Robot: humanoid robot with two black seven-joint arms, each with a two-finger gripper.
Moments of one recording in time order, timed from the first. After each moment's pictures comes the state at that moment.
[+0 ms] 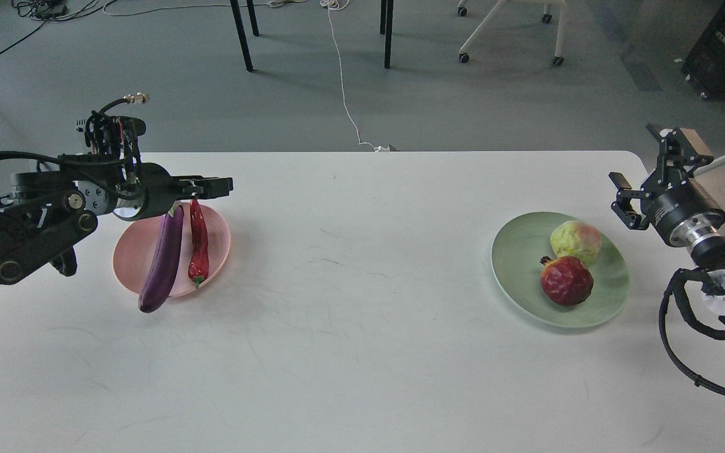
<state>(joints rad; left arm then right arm) -0.94 0.61 -0.40 -1.01 1.34 -0.35 -0.06 0.68 -0.66 0.37 0.87 0.07 0.17 0.49</state>
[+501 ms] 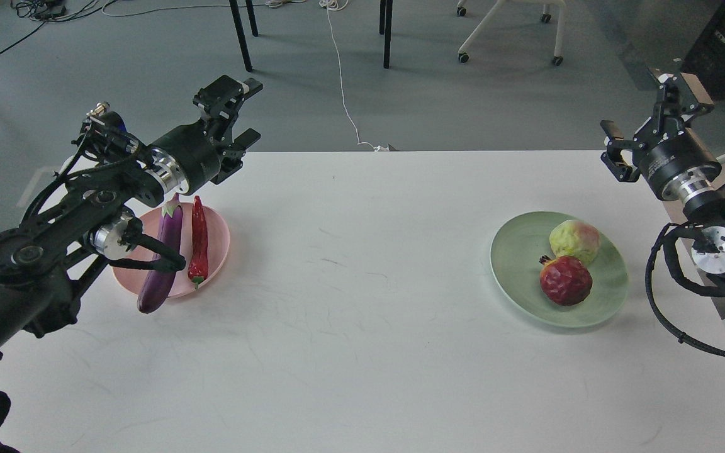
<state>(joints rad) -0.61 0.32 -0.95 -1.06 0.66 -0.17 -0.17 0.79 -0.62 0.39 0.94 0.07 0.18 0.49</state>
